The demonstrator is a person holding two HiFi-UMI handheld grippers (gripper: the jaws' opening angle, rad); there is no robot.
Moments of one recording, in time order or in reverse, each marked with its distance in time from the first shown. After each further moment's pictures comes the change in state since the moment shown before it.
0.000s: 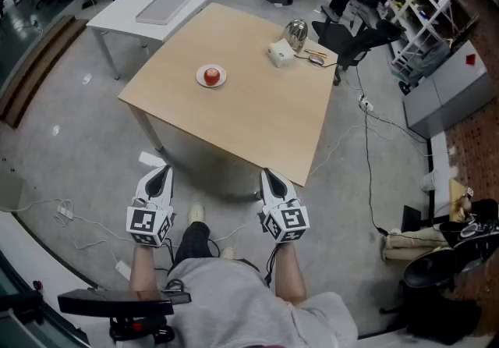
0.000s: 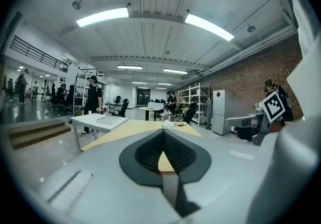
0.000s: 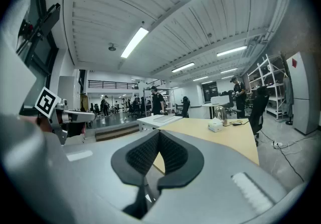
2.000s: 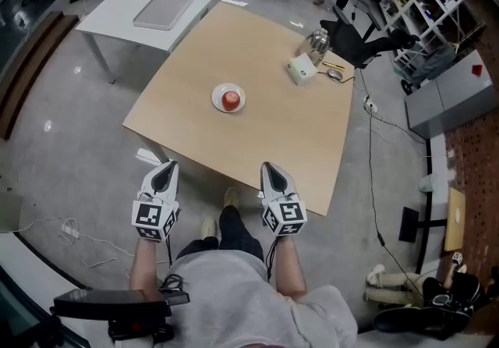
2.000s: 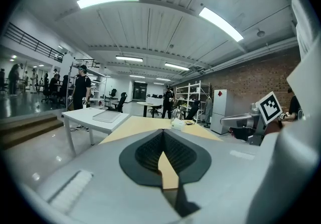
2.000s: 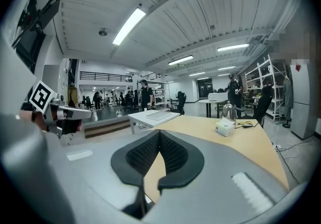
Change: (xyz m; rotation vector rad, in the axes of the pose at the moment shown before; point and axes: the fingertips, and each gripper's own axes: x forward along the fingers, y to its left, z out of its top) left arm 0.139 0.170 0.008 -0.039 0.057 -0.081; right arm 0.217 0.011 0.017 -0.023 0.072 -0.089
